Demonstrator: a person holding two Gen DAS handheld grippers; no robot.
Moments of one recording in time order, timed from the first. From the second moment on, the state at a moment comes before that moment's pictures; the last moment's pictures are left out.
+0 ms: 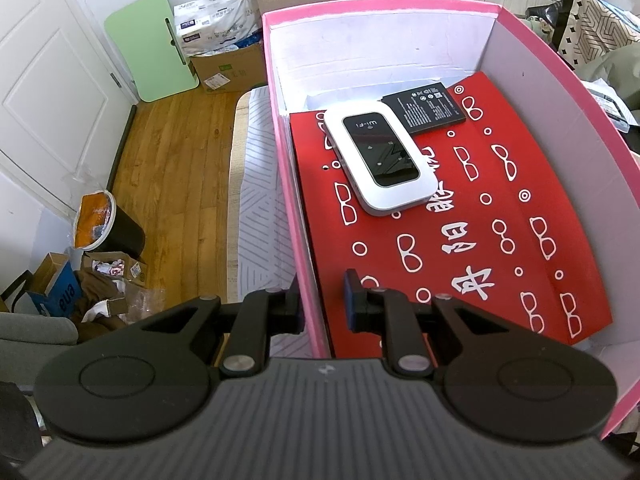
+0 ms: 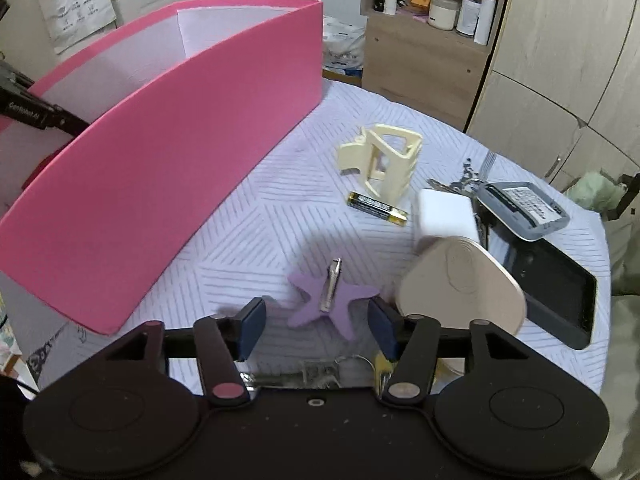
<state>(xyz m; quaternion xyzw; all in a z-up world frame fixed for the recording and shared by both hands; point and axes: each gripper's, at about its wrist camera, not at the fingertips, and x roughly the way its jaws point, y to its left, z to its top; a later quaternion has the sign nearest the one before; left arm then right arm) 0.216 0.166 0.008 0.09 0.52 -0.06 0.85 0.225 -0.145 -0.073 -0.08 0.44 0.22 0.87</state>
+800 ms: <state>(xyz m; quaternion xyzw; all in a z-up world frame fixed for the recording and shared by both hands) 0.216 0.164 0.009 0.09 0.52 -0.06 0.85 0.211 -0.097 0.061 -0.17 0.28 0.27 0.90</state>
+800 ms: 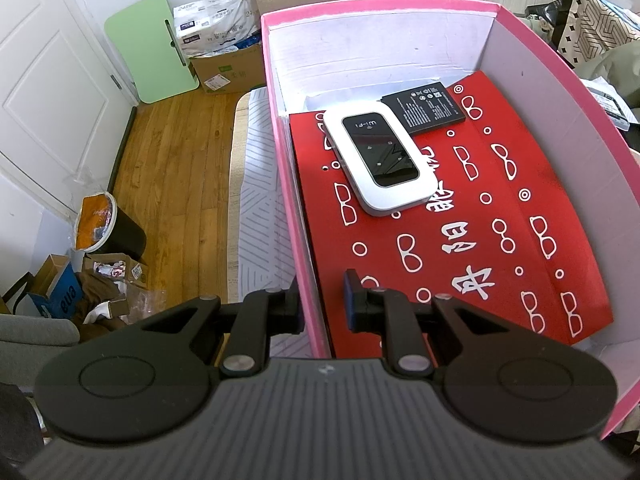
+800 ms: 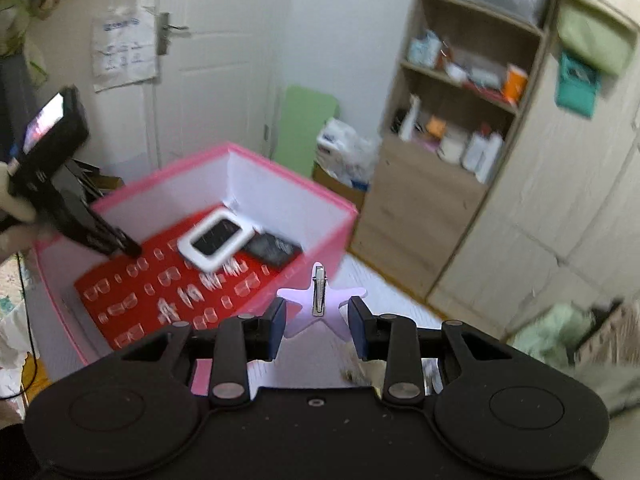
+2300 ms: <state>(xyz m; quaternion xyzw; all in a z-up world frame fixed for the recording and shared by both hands) 0.218 0.169 0.008 0.07 0.52 -0.06 0.85 0.227 -0.152 0.044 -0.06 0.35 0.28 0.89</state>
